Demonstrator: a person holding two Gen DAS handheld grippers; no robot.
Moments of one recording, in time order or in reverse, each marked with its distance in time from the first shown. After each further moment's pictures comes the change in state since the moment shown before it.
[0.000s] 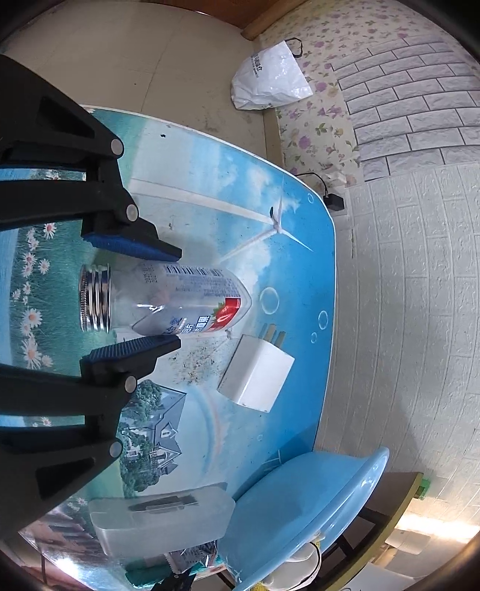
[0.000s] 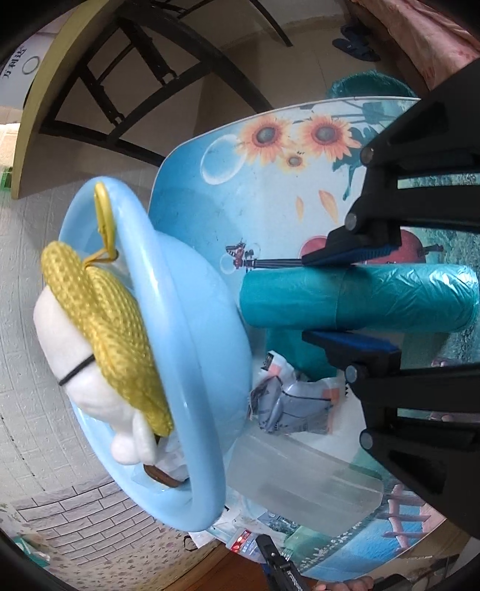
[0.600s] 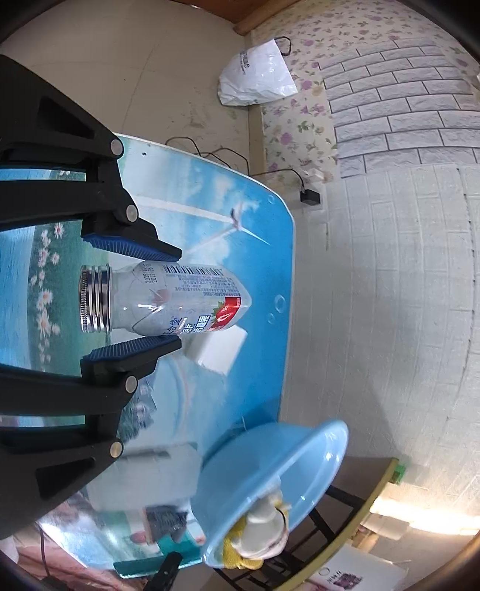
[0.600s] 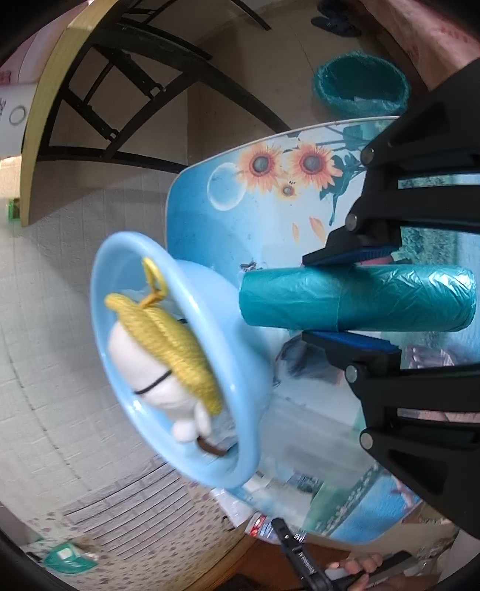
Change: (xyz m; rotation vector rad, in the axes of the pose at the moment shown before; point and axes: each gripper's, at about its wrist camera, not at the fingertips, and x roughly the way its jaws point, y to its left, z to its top) left arm -0.047 -0.007 0.015 -0.013 -0.080 -0.052; right arm -0.048 -0.025 -0.003 0.119 -0.075 0.102
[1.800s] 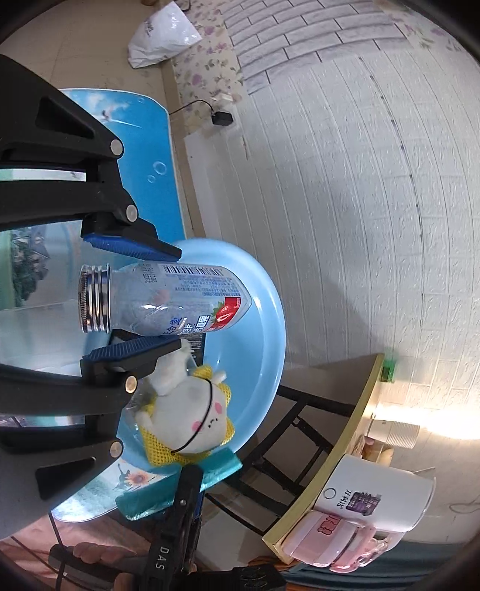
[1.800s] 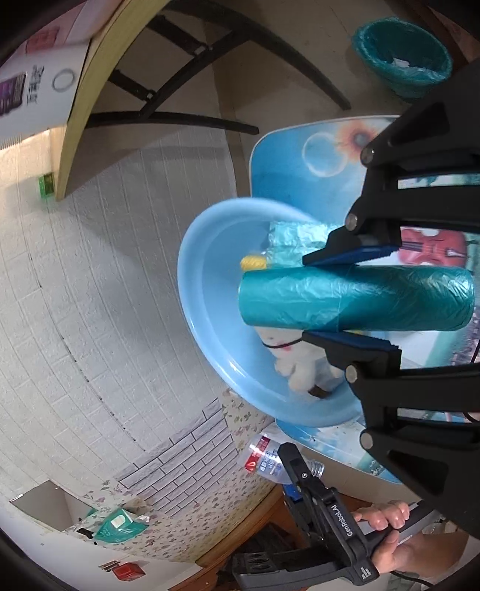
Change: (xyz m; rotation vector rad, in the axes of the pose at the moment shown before) left arm -0.013 -0.151 0.085 0.252 -0.104 -0.171; right arm -0.014 -0.011 0.080 0.022 -0.110 0.232
